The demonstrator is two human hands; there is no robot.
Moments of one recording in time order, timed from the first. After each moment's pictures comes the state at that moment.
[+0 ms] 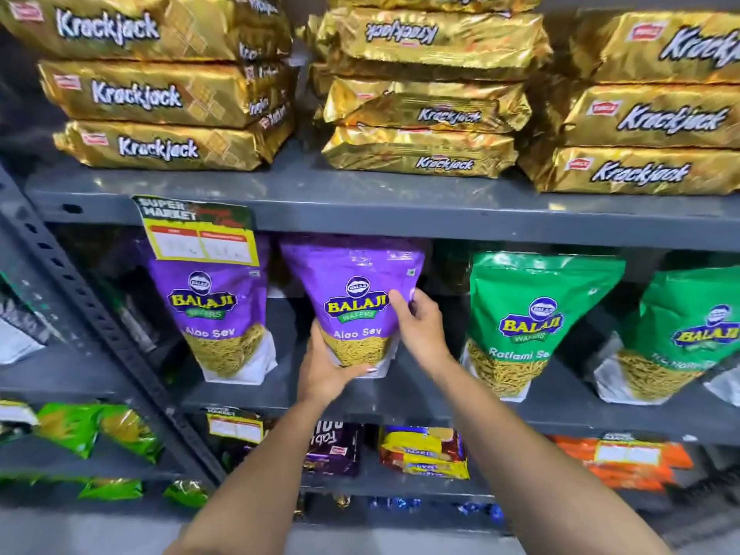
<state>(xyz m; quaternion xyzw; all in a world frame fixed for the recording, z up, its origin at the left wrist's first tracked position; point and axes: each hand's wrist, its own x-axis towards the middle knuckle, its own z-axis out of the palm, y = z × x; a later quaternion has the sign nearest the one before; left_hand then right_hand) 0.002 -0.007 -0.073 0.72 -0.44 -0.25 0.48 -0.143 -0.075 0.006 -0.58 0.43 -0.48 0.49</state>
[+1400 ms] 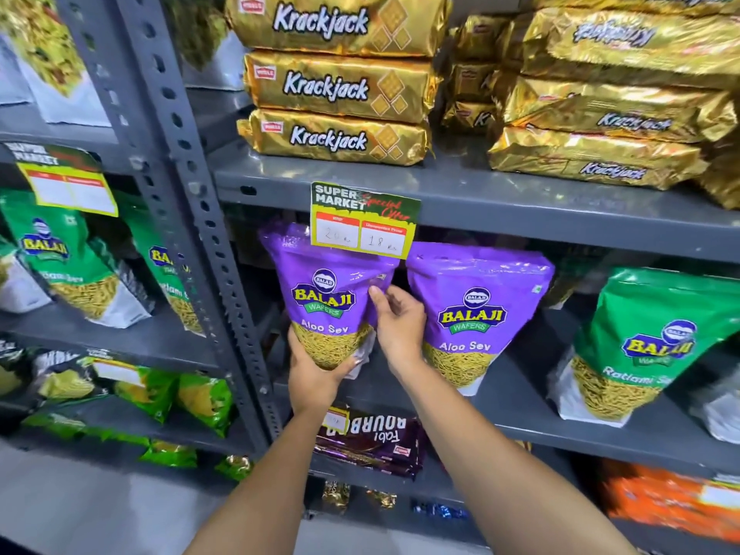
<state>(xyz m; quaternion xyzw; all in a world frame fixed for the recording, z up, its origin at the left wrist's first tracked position) 0.135 0.071 -0.088 0.79 -0.29 -0.16 0.52 0.034 -0.008 0.002 -0.58 0.38 -0.53 0.49</state>
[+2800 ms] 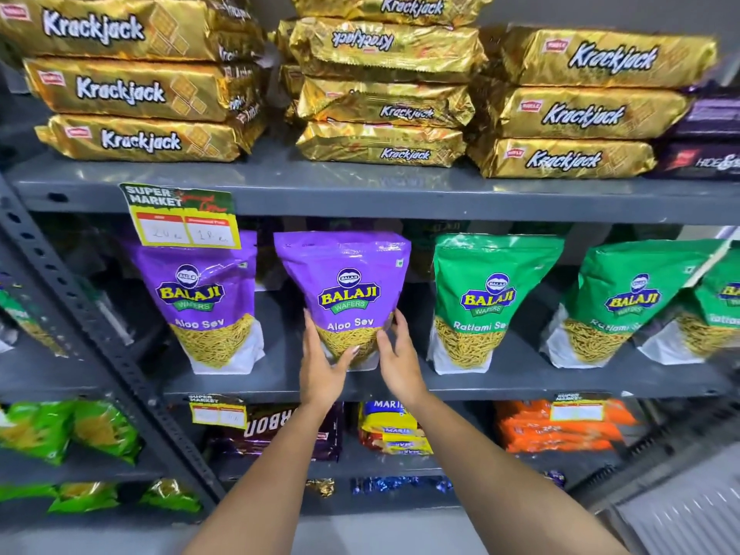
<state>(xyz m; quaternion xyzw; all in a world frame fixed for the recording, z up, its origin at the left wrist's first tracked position) -0.042 0.027 -0.069 0.69 -0.46 -0.22 0.51 -0.169 -0.011 -0.045 -0.61 0.48 -0.43 0.47</state>
